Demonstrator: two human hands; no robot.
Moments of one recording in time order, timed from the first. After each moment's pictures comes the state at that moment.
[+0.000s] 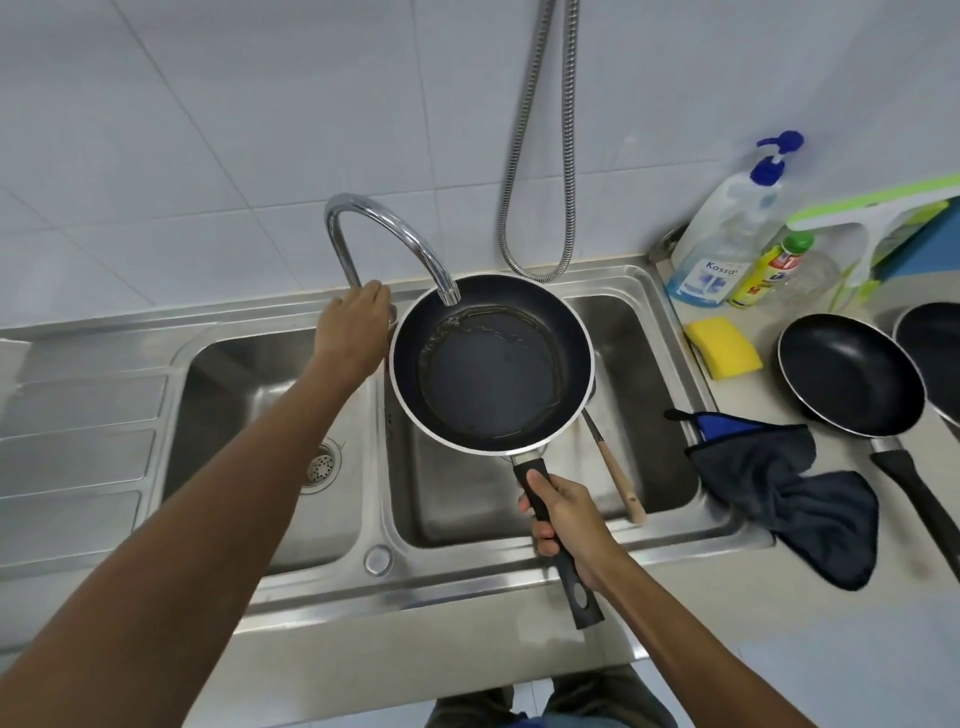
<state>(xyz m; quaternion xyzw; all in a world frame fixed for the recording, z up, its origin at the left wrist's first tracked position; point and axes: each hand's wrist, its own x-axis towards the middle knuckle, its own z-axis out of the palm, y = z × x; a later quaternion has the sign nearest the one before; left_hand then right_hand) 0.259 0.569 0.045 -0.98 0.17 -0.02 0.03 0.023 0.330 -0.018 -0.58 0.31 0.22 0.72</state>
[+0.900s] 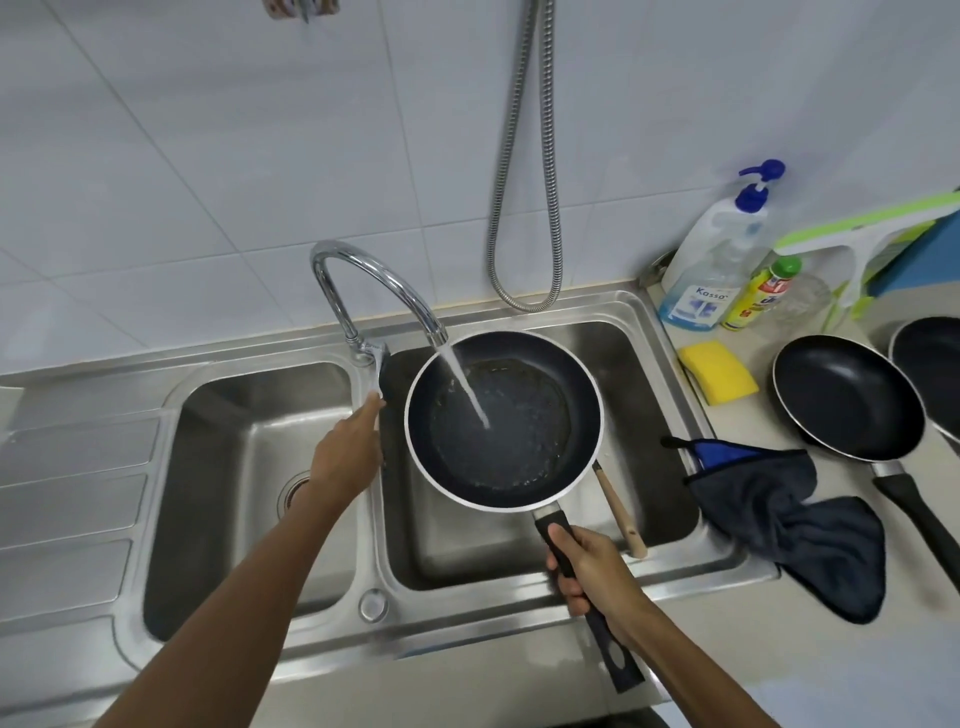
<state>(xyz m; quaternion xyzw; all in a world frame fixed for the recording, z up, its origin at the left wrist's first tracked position) 0.193 0.589 -0.024 -0.98 0.05 0.11 -0.17 0.010 0.299 -0.024 -0.60 0.32 0.26 0.69</state>
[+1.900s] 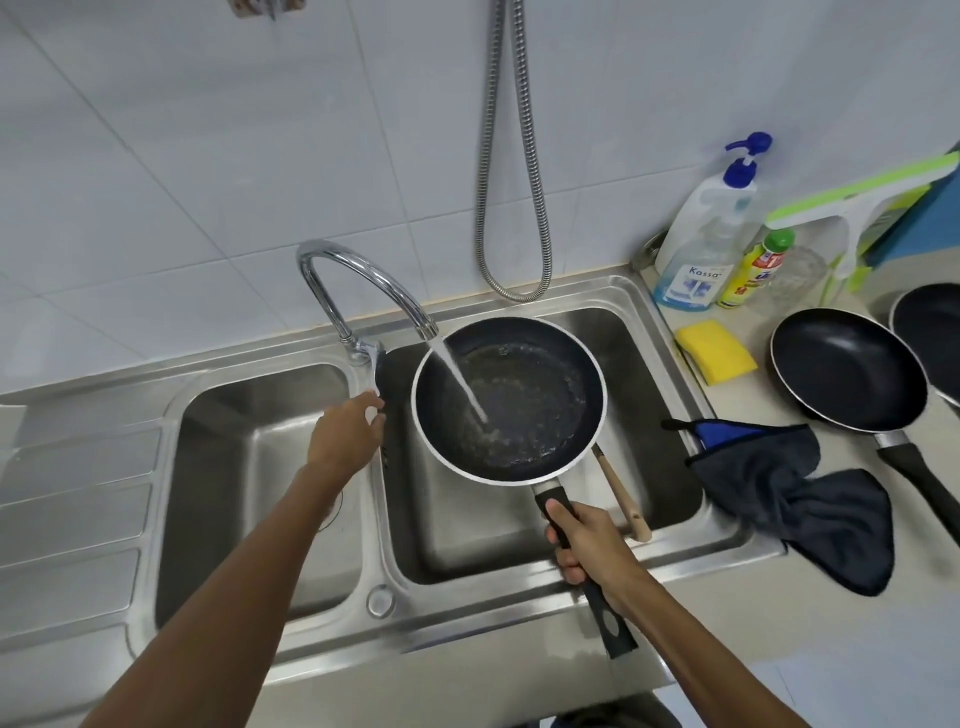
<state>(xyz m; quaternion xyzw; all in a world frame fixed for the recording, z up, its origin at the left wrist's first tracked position) 0.216 0.592 -0.024 -0.98 0.04 0.09 -0.18 0.024 0.303 -0.023 -0.58 0.33 0.24 0.70</state>
